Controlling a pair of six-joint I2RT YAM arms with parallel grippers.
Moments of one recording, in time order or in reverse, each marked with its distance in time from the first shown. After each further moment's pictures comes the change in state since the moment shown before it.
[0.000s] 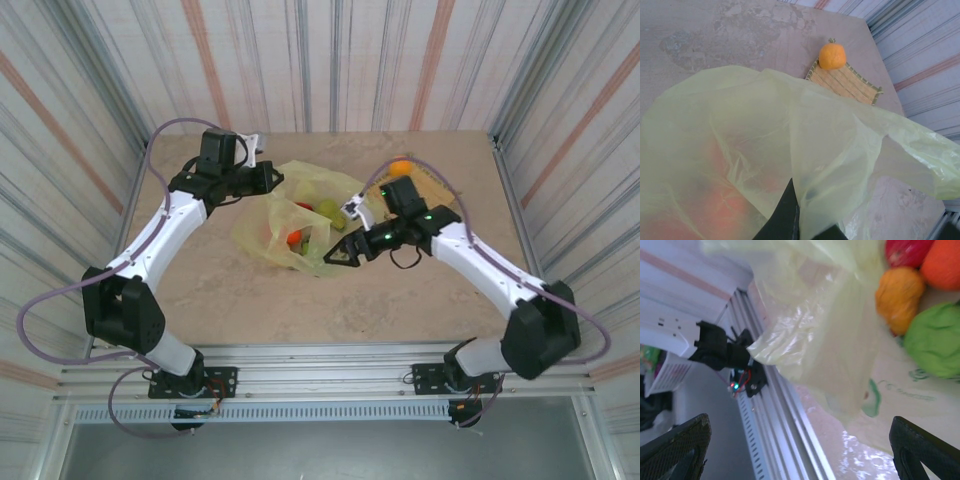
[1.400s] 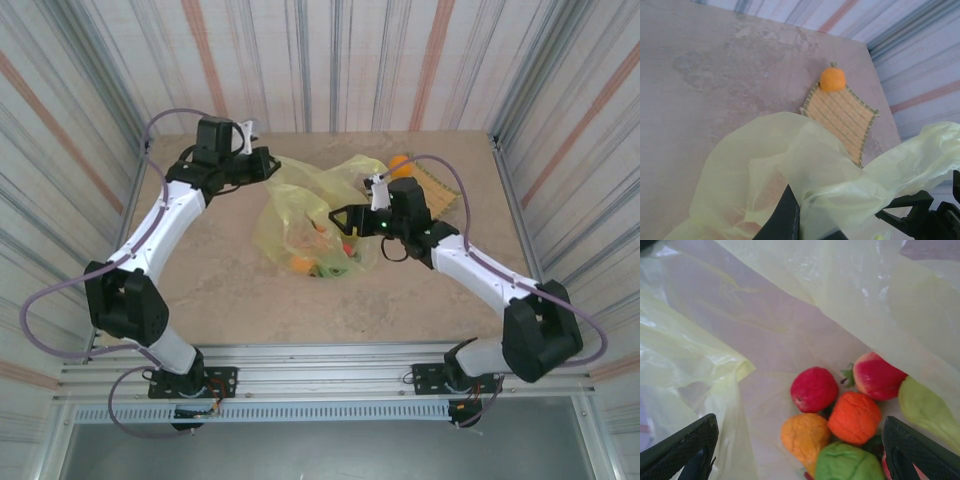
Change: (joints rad) left arm 0.034 0.043 0.108 -0.026 -0.017 -0.061; right arm 0.006 0.051 -0.156 0.604 0.409 0.399
